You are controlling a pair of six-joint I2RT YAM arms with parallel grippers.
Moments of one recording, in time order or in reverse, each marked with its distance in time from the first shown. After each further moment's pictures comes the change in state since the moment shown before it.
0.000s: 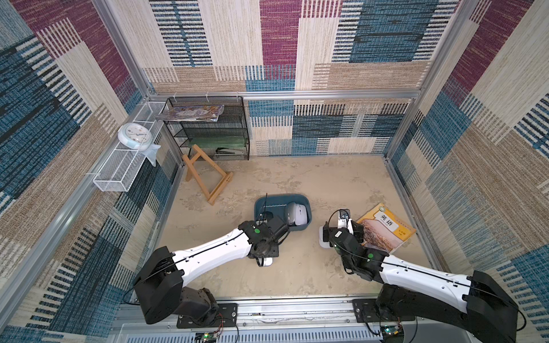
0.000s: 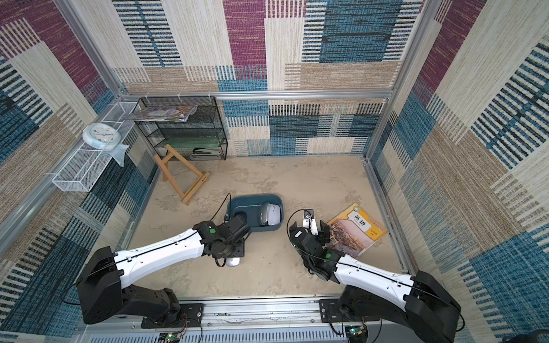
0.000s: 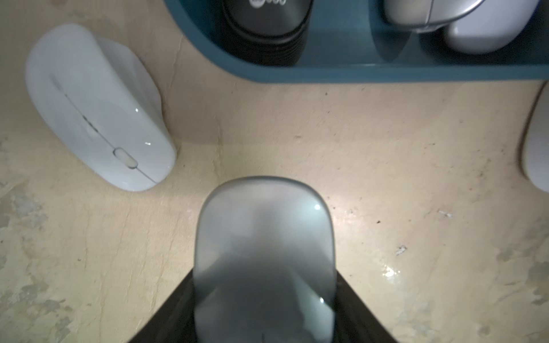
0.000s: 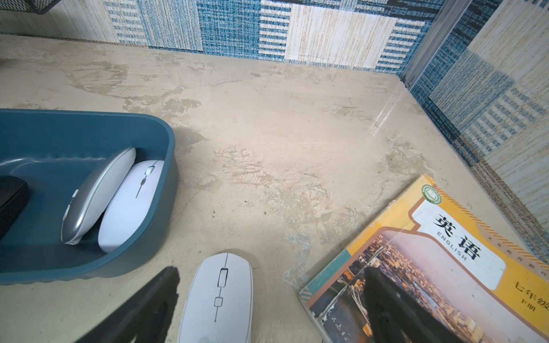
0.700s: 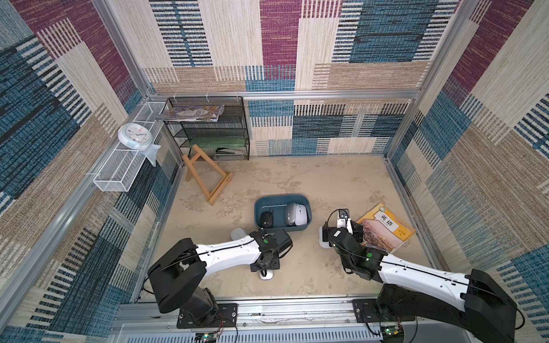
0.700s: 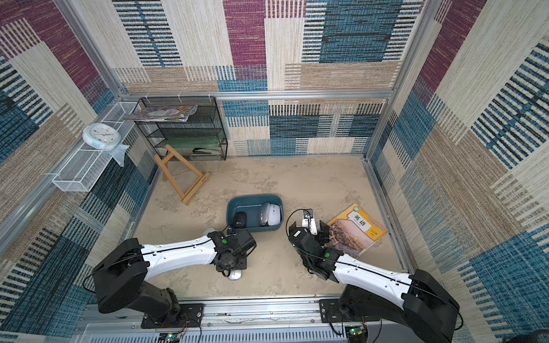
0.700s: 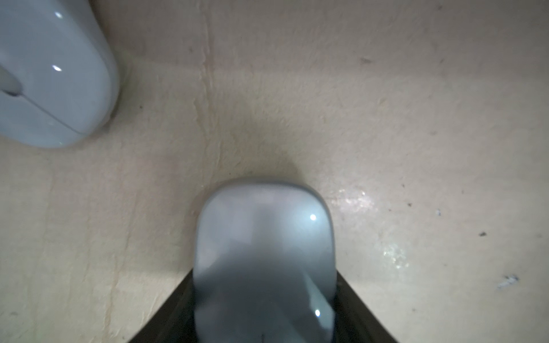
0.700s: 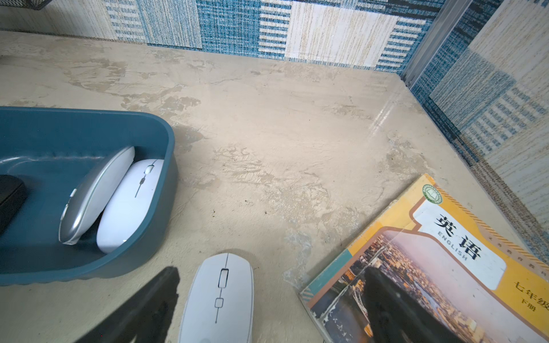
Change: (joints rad) left arm -0.048 0.142 -0.111 0.130 0.048 -0.095; right arm -0.001 0.019 0.010 -0.004 0.000 0.003
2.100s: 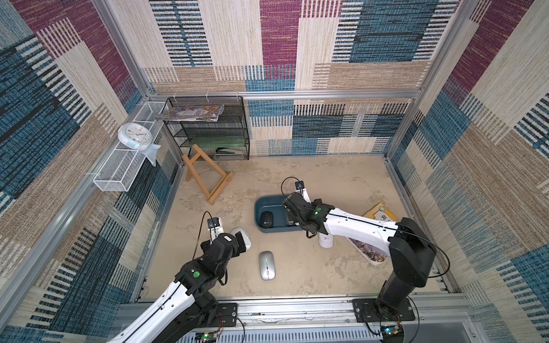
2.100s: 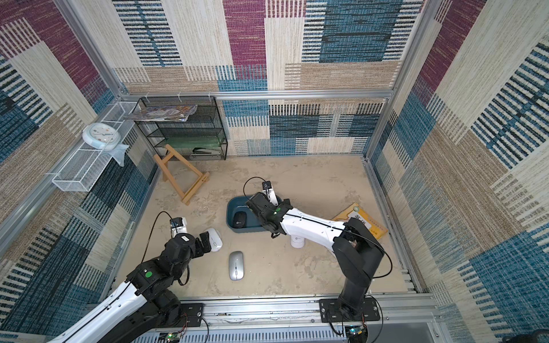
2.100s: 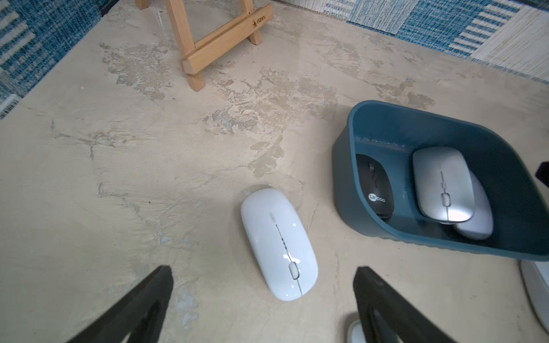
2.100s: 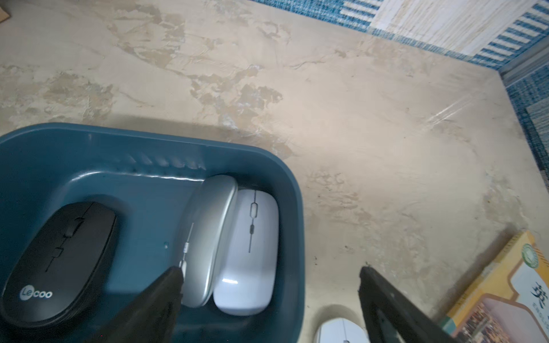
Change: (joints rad) left arm 0.332 -0.946 -0.386 0.191 -0.399 0.404; right arm -0.001 0.726 0.855 -0.457 -0.192 0.071
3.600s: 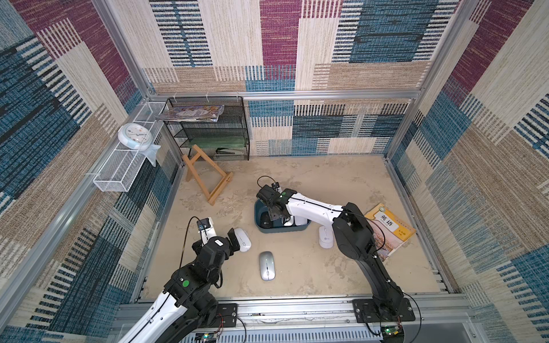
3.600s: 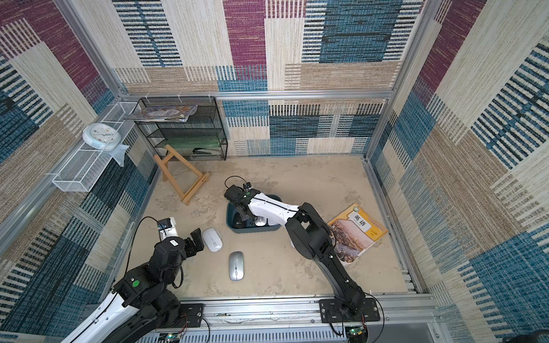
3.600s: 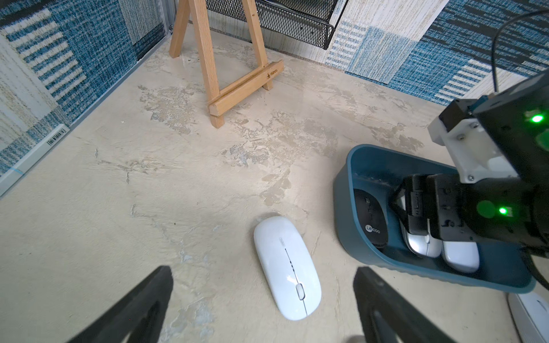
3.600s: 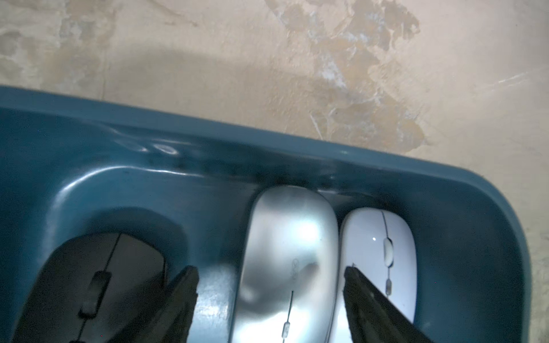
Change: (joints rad) left arm 0.000 -0.101 0.041 -0.052 -0.076 0.013; right arm -0.010 0.486 0.568 -0.363 -0.181 0.065
